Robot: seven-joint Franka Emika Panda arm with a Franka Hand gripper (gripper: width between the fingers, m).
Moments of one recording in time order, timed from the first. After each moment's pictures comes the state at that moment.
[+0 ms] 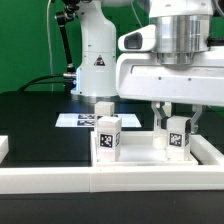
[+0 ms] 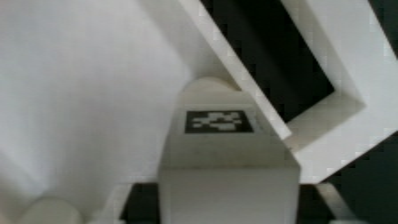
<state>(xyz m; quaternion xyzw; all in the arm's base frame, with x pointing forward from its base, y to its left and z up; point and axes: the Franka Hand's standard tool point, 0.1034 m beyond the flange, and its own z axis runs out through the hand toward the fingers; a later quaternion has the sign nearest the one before) 0.622 0.082 0.075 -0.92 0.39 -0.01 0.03</state>
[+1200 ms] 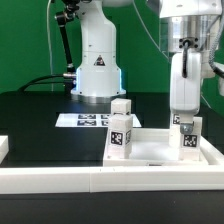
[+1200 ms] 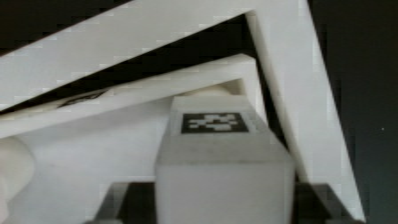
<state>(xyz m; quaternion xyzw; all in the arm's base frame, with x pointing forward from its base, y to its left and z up) 0.619 0.098 0.076 -0.56 0.83 0.01 0.03</state>
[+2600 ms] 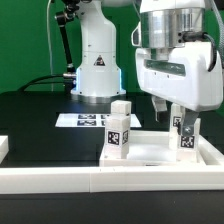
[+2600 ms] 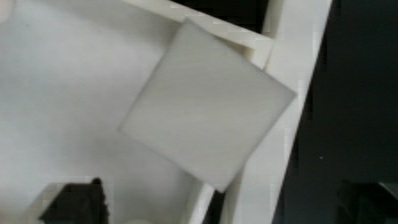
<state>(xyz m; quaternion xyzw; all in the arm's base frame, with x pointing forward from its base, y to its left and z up) 0.633 0.070 0.082 -0.77 0.64 0.01 0.04</state>
